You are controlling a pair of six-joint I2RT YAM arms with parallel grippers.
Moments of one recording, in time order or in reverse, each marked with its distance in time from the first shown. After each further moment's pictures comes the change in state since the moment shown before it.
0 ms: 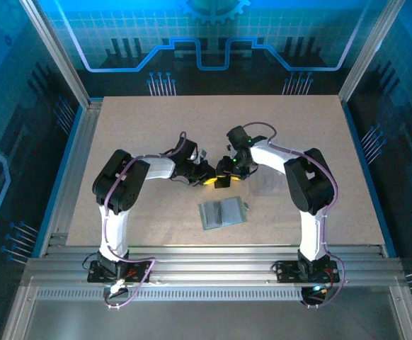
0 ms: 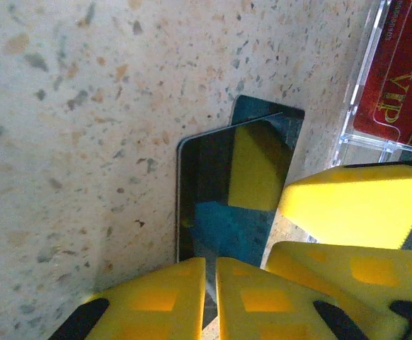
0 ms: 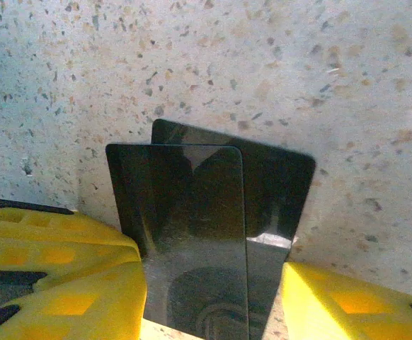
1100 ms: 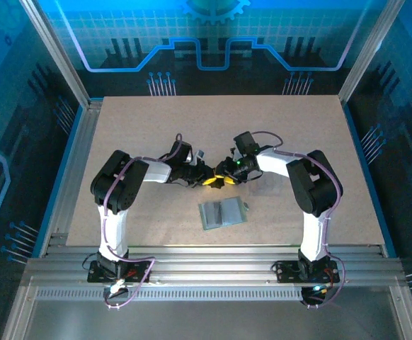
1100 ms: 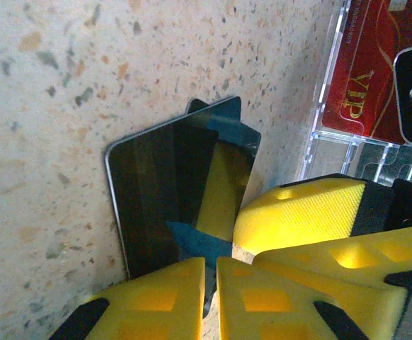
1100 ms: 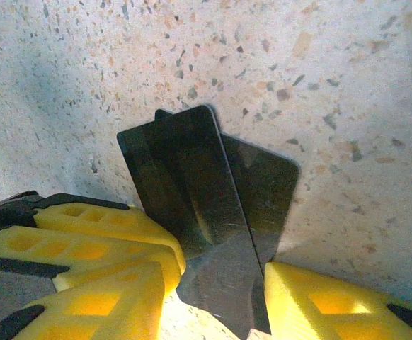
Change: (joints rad) left arm 0.024 -0.005 -0.096 0.201 0.071 -0.060; right arm -0.034 -0.049 -0.181 0.293 -0.217 0.215
